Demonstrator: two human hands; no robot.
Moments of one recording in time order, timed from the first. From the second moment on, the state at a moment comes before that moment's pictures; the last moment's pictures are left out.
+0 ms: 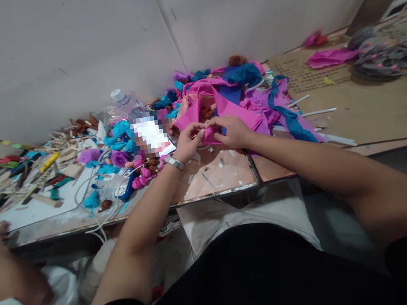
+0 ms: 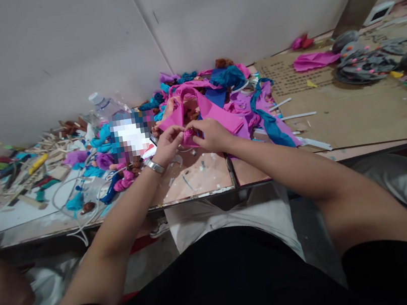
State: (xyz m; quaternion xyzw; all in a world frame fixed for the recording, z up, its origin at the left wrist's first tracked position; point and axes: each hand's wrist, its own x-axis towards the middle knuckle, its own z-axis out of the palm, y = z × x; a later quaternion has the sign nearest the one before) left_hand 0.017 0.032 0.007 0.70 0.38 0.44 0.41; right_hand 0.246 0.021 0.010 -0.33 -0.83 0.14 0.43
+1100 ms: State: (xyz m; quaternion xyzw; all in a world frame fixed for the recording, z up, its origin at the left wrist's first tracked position) left_hand 0.013 0.044 0.004 0.66 0.37 0.52 0.40; right_hand 0.244 0.022 0.010 -0.32 -0.82 0.14 0.45
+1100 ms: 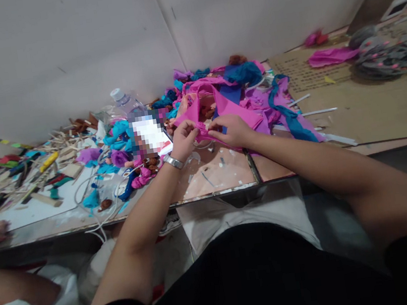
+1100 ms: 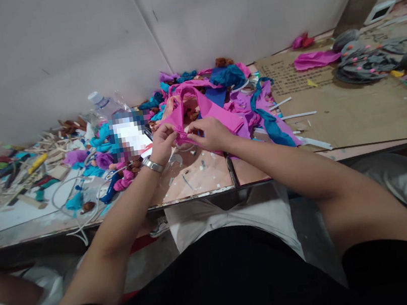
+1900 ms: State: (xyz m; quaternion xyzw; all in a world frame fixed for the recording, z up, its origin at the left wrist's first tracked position) left_hand 0.016 0.033 0.003 0.70 0.39 0.44 0.41; right_hand 0.244 0.021 0.013 -0.32 -0.84 0.13 0.43
